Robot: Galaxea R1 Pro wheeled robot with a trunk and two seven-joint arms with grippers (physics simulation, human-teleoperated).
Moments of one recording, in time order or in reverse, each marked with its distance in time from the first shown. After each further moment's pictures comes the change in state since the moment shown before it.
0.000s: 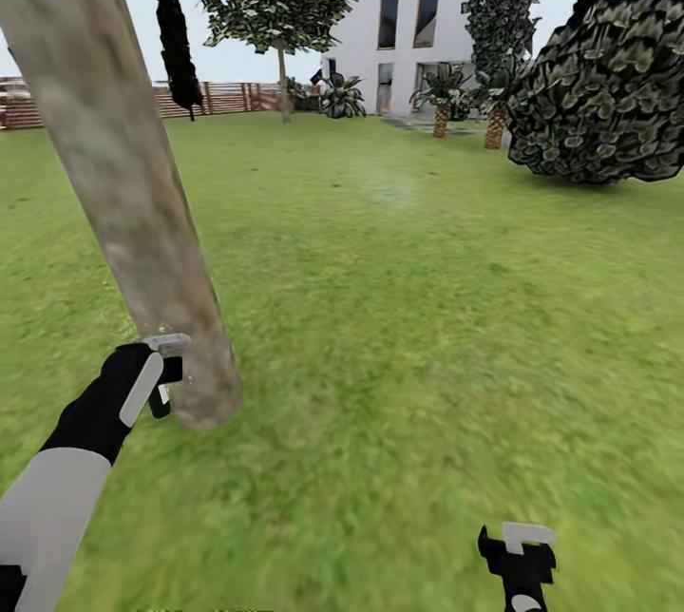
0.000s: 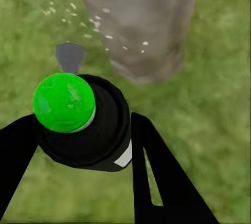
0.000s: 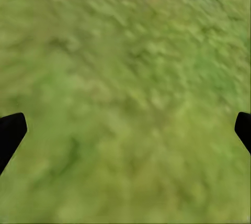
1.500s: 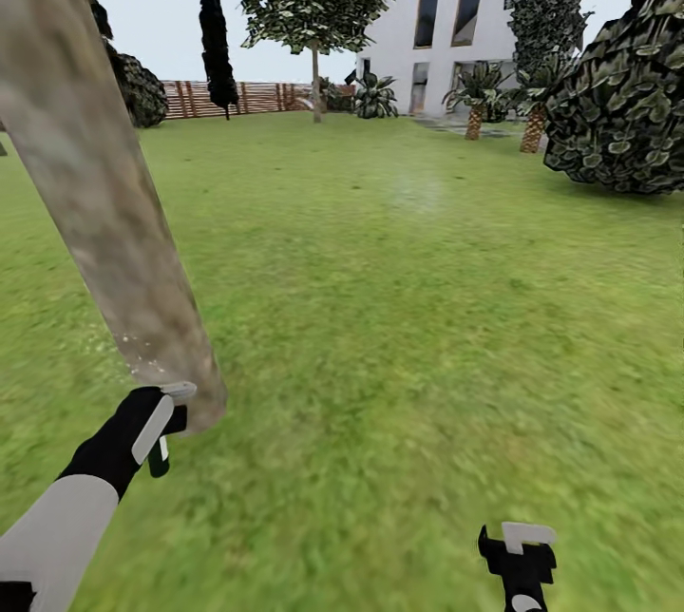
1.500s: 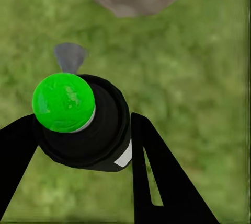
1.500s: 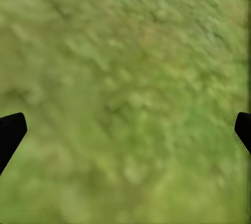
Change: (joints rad) left arm 0.067 -0.028 -0.006 0.206 0.001 -0.073 0.002; right arm 0.000 0.000 0.000 0.000 0.001 0.000 0.000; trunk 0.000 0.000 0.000
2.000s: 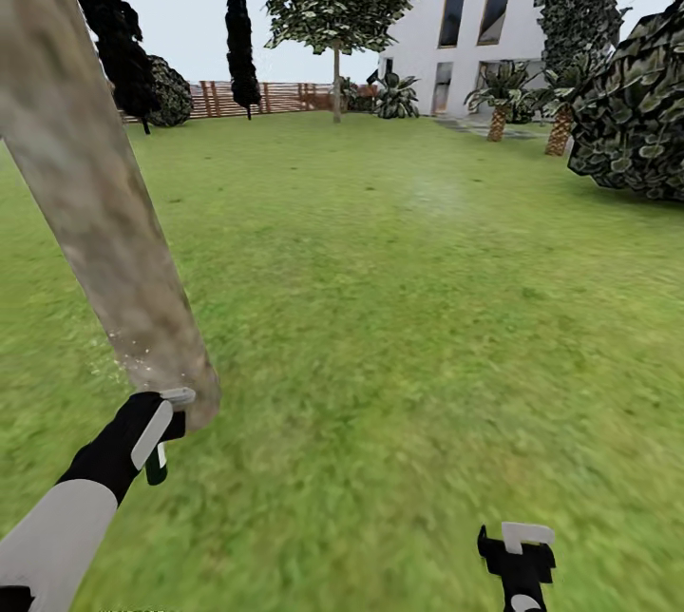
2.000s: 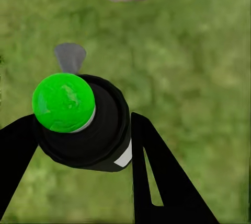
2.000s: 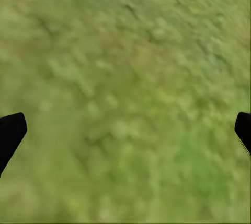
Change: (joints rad) left arm 0.012 0.002 0.001 0.012 -0.002 -0.001 0.001; right arm -0.001 0.002 0.001 0.000 0.000 0.000 0.000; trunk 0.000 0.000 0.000
